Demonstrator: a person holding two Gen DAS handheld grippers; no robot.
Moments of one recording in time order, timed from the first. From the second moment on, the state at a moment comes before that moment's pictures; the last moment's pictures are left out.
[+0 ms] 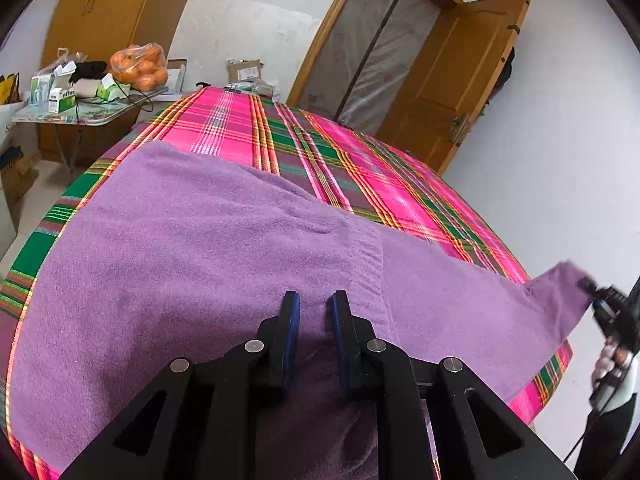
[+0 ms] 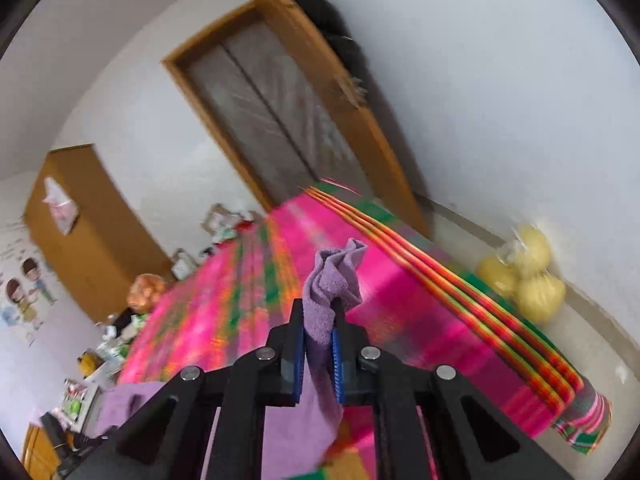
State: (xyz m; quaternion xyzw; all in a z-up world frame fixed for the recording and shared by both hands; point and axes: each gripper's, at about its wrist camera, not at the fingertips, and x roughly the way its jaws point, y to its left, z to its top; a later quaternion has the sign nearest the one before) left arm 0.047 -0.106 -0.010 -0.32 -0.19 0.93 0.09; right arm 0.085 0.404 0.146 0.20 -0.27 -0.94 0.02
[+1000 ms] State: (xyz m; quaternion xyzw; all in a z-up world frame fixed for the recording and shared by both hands) left arm 0.087 -0.138 -0.002 -0.26 -0.23 0.93 0.12; right arm 0.015 0.091 0.127 0.37 -0.13 -0.88 0.26
